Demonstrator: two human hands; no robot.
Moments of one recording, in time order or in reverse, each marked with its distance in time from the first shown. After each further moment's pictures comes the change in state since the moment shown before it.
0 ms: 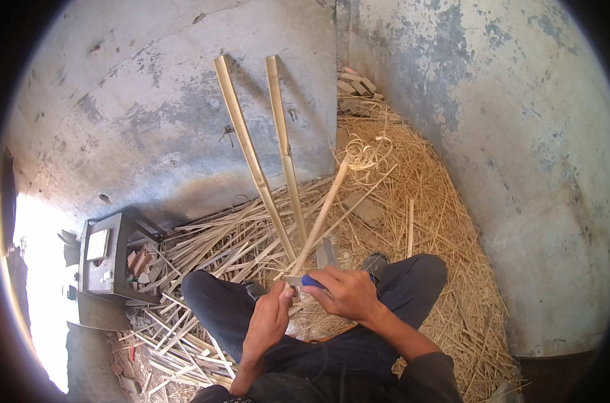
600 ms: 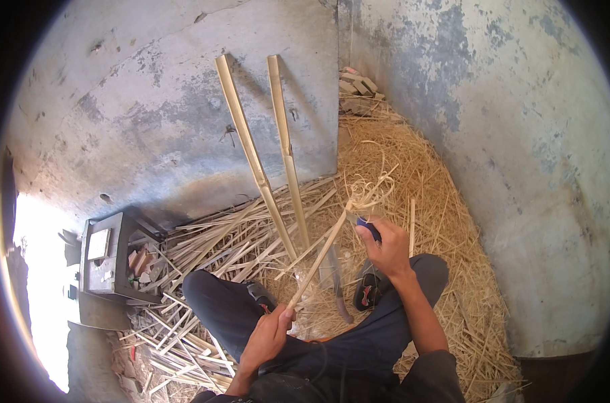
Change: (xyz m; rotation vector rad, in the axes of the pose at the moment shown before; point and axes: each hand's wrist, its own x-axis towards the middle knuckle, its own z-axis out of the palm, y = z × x) left_hand -0.037 -0.018 -0.001 -0.071 -0.122 -0.126; right_hand 0.019 0.091 -0.031 -0.041 0.280 0.253
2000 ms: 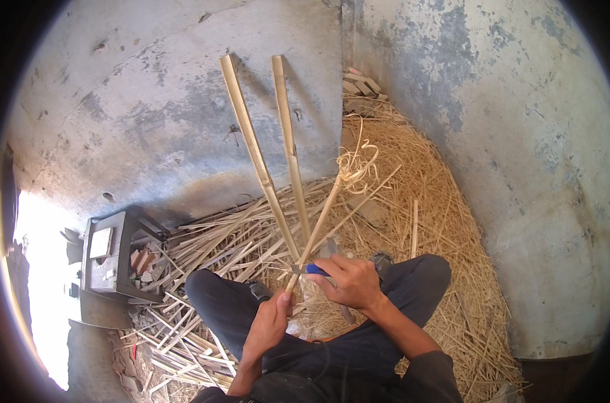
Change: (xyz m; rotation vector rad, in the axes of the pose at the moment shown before) left_hand 0.023 0.001 -0.005 -0.026 0.083 0.042; right_hand -0.037 -0.069 0.034 -0.038 -0.173 -0.283
